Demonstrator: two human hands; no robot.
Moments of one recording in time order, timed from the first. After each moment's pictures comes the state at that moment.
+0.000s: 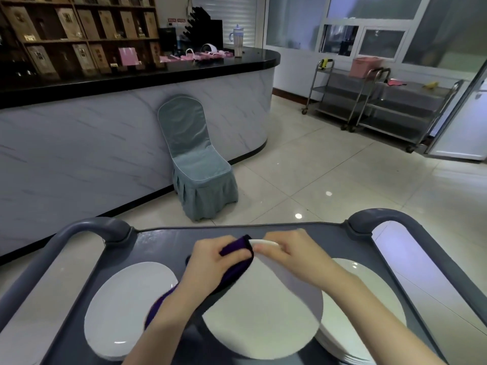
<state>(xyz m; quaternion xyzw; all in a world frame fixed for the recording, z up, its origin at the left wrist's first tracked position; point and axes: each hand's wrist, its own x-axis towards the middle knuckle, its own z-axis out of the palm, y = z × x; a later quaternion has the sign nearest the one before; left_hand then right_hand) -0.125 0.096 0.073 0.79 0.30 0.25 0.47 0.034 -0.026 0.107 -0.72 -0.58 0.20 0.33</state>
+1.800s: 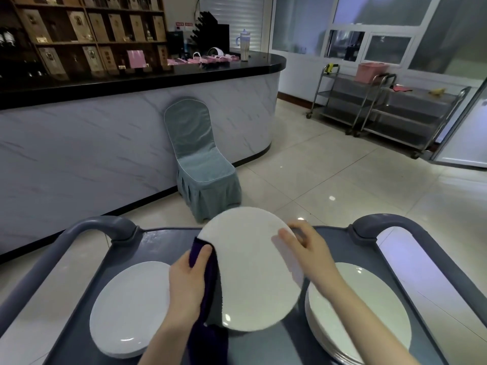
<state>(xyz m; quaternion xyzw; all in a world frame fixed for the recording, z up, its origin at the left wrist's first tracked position) -0.149 0.088 0.049 0.53 0.49 0.39 0.57 0.034 -0.026 0.082 -0.72 -0.36 0.23 0.54</state>
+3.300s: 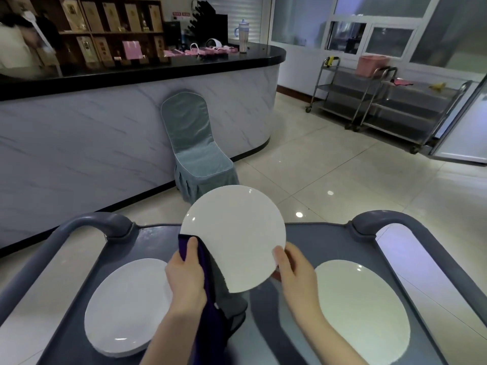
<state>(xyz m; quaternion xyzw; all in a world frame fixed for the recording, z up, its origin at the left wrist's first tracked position) -0.129 0.099 0.045 0.37 0.57 0.42 0.61 -0.005 -0.029 0.033 -0.73 -0.25 0.21 0.60</state>
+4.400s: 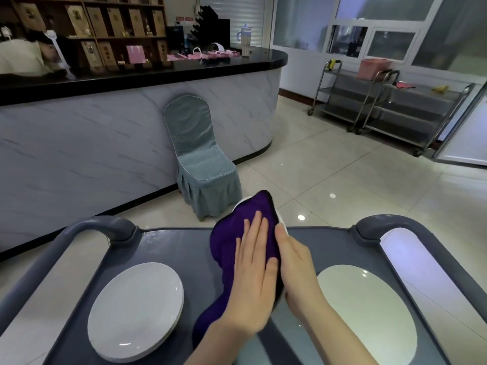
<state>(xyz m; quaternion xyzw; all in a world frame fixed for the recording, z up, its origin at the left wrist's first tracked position) -0.093 0.042 0.050 0.83 0.21 0.35 0.38 -0.023 -0.013 0.104 -0.64 -0.26 0.32 0.65</state>
